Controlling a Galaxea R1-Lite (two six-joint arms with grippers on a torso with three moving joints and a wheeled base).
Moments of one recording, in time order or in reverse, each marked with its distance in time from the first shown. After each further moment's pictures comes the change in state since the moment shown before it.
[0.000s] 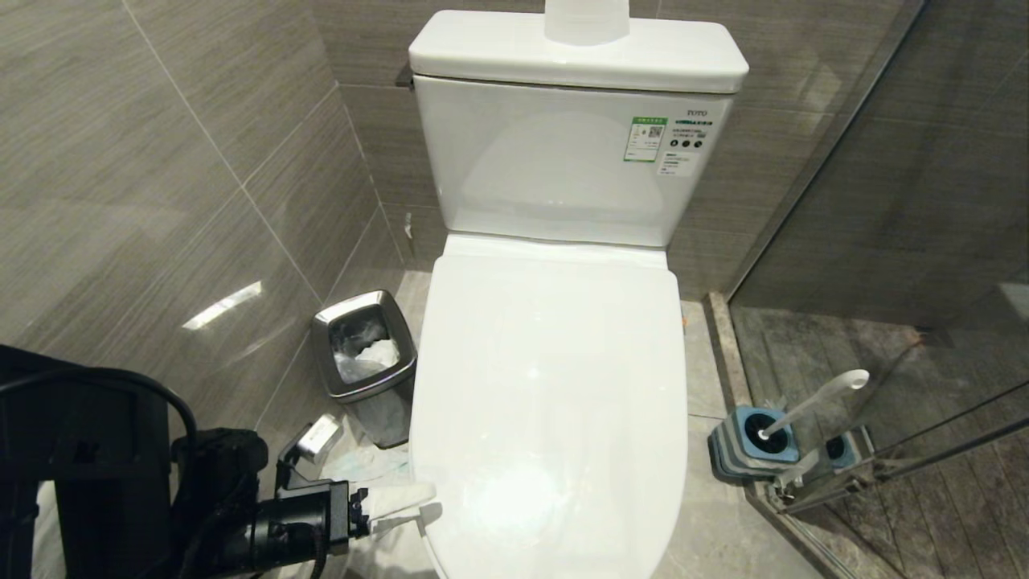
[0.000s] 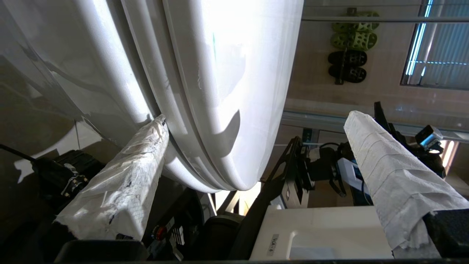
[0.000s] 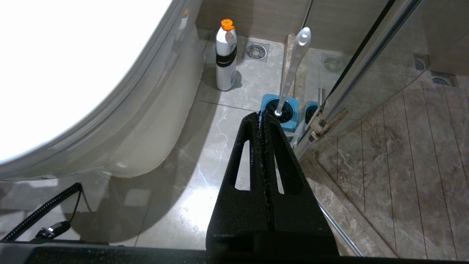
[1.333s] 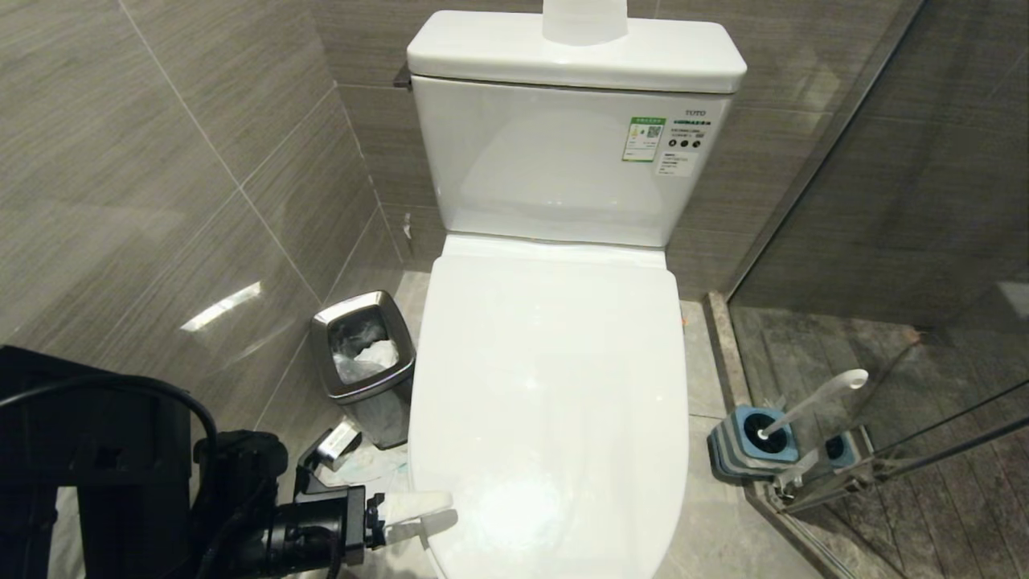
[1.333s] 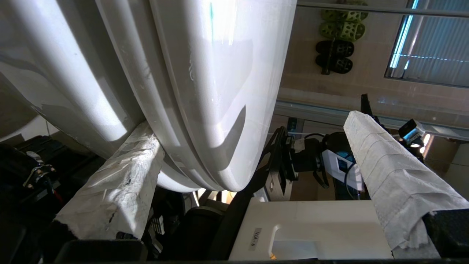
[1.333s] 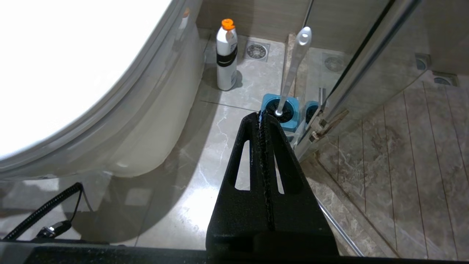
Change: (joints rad) left arm -0.063 0.008 0.003 0.006 -0.019 -0.074; right arm 0.000 0.000 0.000 0.000 0.000 0.000
